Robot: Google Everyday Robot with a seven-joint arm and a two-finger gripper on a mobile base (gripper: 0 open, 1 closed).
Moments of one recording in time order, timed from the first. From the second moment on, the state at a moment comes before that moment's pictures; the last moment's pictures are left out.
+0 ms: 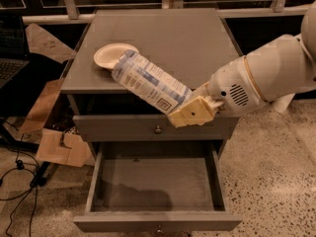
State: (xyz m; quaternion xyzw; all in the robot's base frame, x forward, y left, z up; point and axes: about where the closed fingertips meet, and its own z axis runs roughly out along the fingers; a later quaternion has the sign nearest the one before) arm 0.427 -0.059 0.922 -0.42 0.81 0.30 0.27
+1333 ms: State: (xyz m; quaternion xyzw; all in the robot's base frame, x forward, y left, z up) arm 0.528 -0.082 0.975 -0.42 0.82 0.20 0.33
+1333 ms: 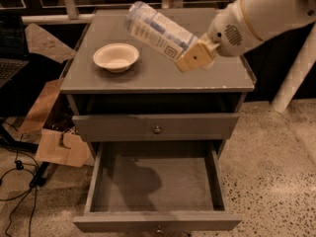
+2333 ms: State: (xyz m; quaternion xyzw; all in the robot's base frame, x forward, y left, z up) arm 0.595 -0.097 0.972 -0.38 0.85 0.17 0.34
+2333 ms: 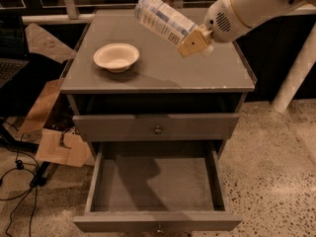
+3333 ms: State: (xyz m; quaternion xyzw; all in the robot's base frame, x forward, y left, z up) arm 0.684 -0.117 0.949 -0.32 0.89 0.11 0.32
